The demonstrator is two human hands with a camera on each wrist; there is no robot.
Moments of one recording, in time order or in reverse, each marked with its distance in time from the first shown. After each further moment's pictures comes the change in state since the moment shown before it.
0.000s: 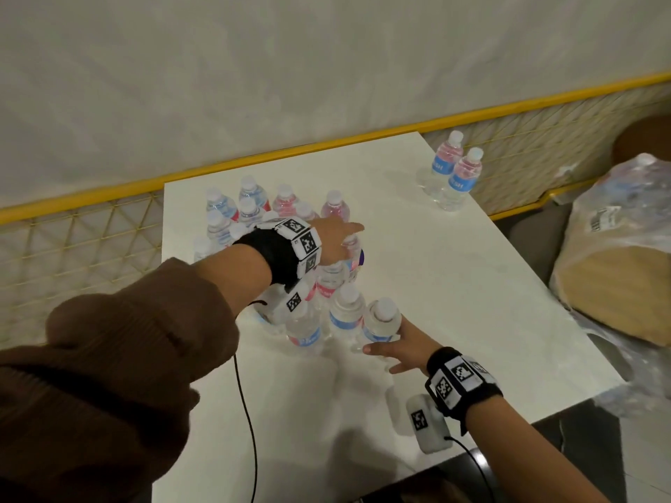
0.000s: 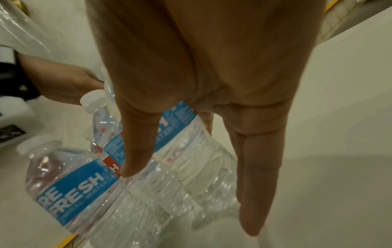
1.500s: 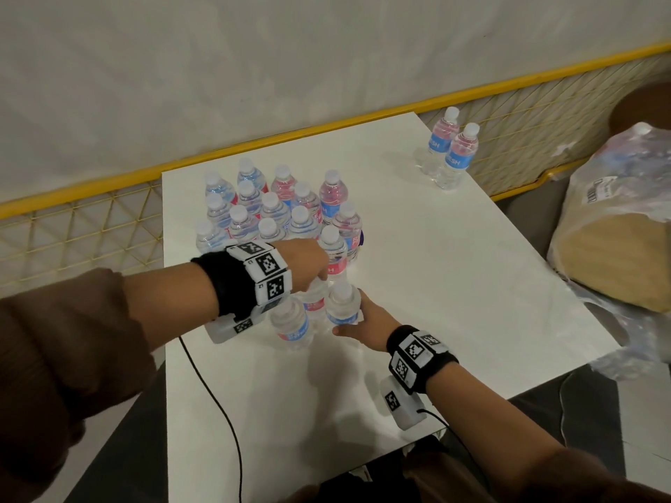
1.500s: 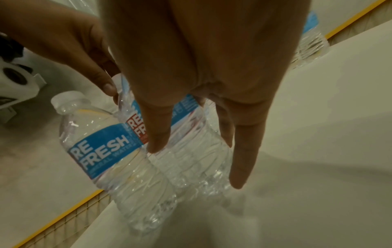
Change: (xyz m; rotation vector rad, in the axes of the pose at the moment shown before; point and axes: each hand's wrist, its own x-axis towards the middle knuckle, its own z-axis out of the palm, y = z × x) left_hand -0.073 0.000 0.020 0.439 -0.268 0.132; right_hand 0.004 -0.018 0.055 -0.283 0.035 -0.271
